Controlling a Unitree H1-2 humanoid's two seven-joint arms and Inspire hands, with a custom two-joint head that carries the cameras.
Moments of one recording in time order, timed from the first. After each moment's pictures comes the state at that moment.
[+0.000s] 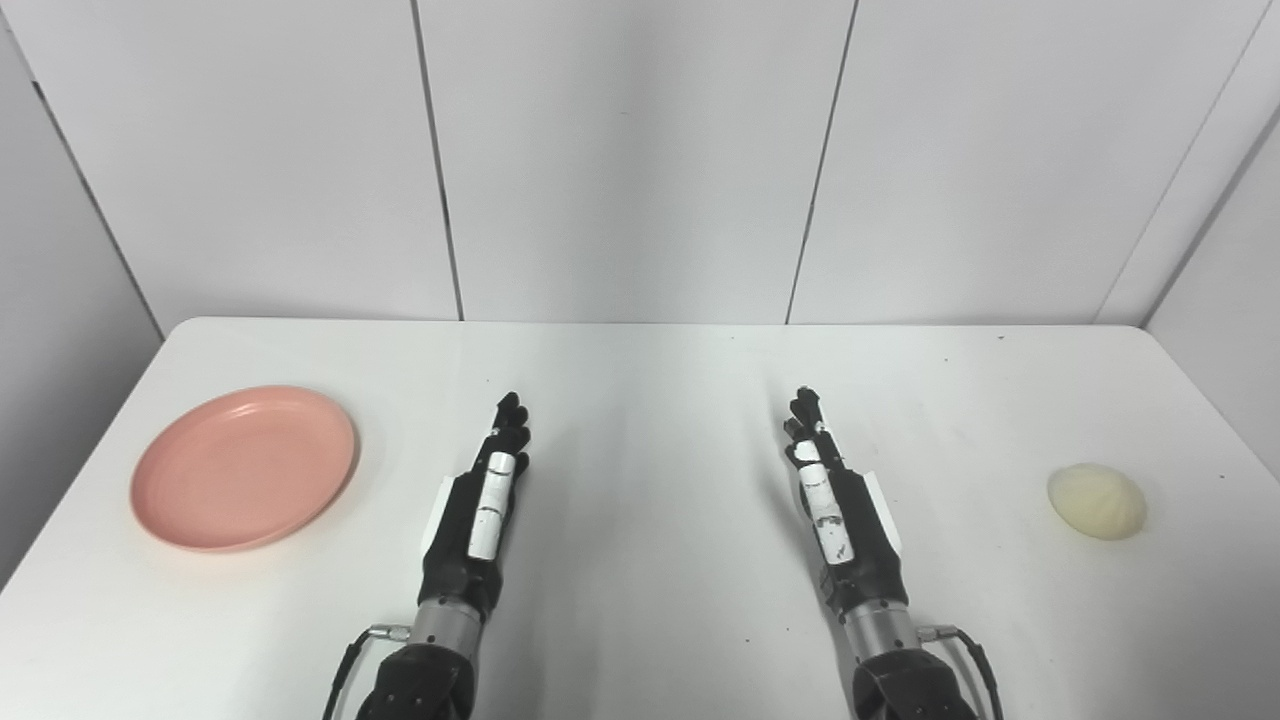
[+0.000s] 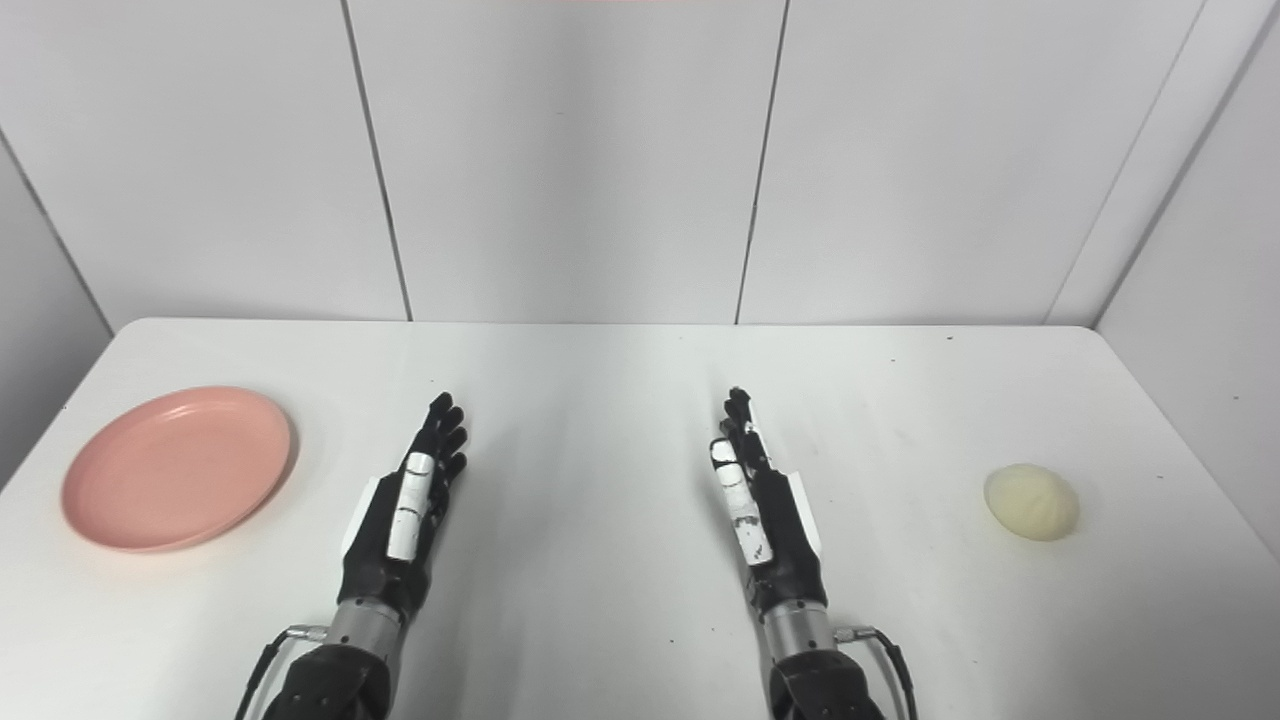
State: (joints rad) left arm -0.28 -0.10 -0.06 0.24 0.03 -0.07 -0.02; right arm -0.20 -0.06 0.01 0.08 0.03 -0.09 0.02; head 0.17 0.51
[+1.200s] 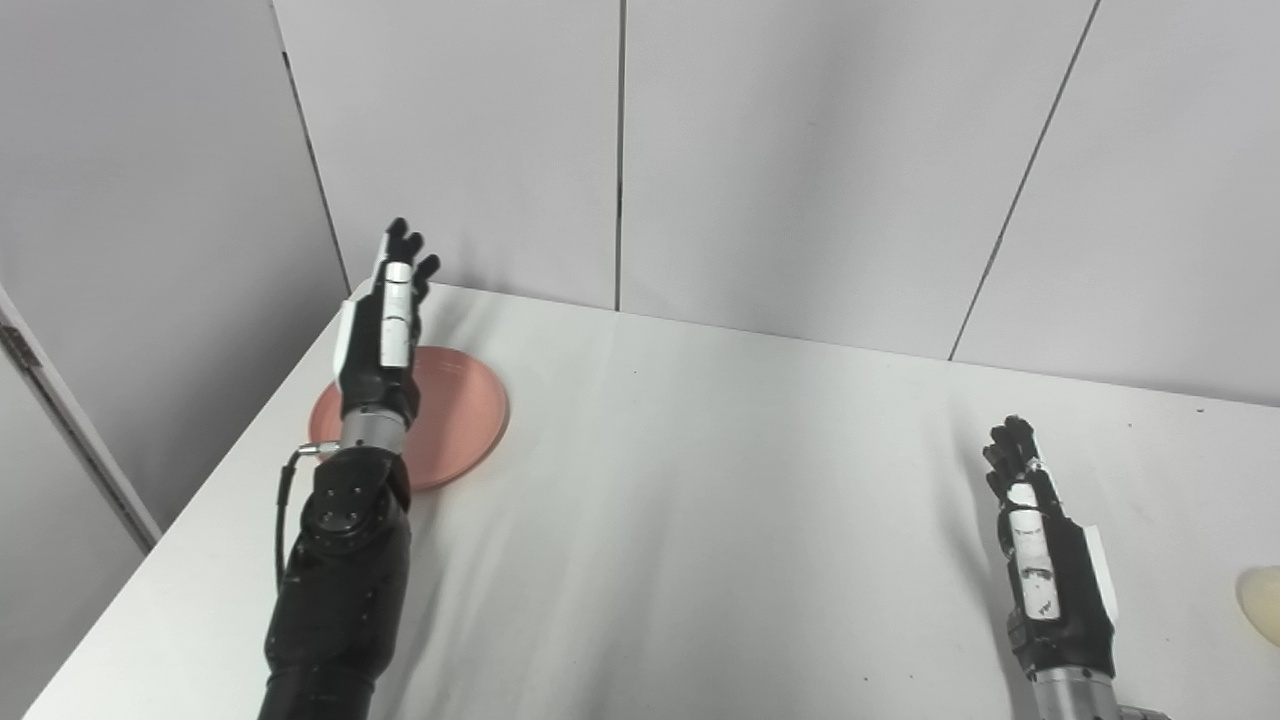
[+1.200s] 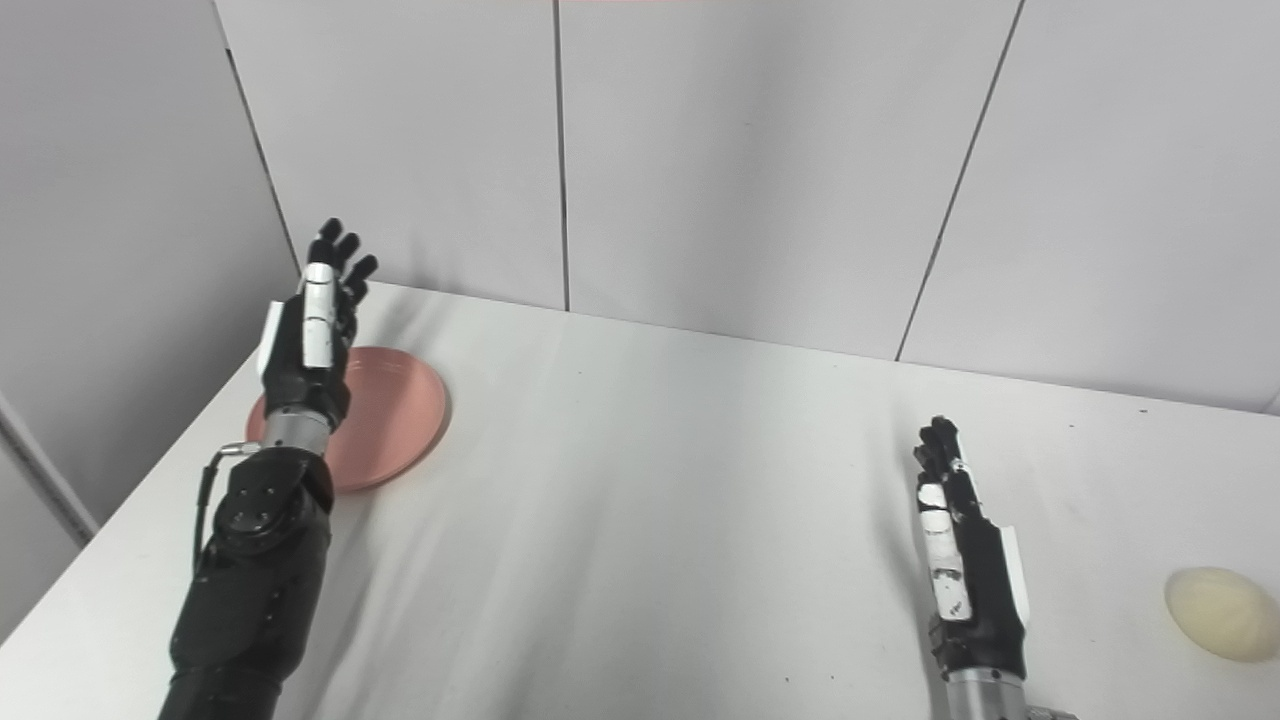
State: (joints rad) left arm -0.48 0.17 0.29 0.24 -0.10 -0.02 0.12; right arm -0.21 -0.10 -0.05 0.12 0.08 -0.20 0.05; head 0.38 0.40
